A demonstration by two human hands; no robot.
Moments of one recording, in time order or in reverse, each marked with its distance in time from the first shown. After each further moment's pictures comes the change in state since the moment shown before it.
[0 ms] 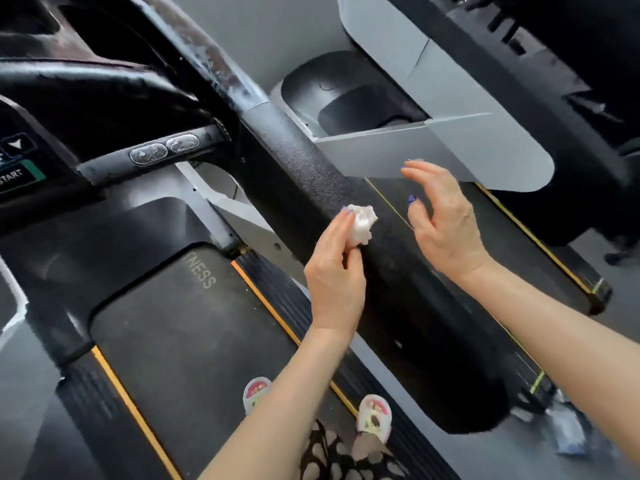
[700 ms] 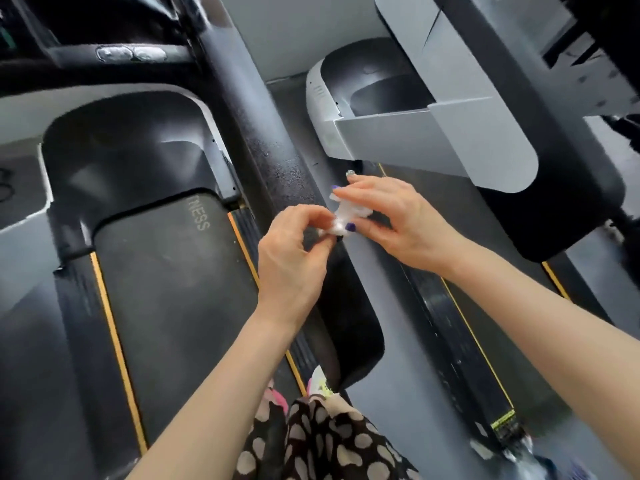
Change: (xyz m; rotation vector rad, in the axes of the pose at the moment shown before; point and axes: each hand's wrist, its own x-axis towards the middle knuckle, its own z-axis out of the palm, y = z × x) left_hand -0.119 0.080 0.092 0.215 0.095 0.024; right_hand -0.063 0.102 -0.100 0.218 -0.522 -0.419
